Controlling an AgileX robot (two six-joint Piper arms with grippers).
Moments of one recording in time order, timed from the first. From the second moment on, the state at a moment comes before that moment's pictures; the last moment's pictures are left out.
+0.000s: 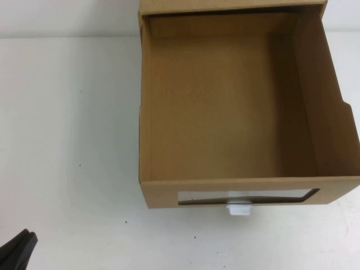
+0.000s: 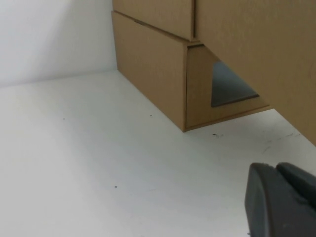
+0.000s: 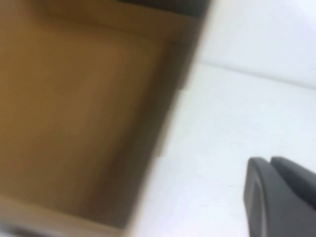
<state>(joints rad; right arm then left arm) 0.87 0.51 -0.73 -0.88 0.86 0.74 -0.42 0.05 0.02 -0.14 0.07 0.12</state>
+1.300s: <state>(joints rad) 0.00 -0.01 0.03 -0.52 0.10 0.62 -0.42 0.05 0.02 -0.14 0.07 0.12</state>
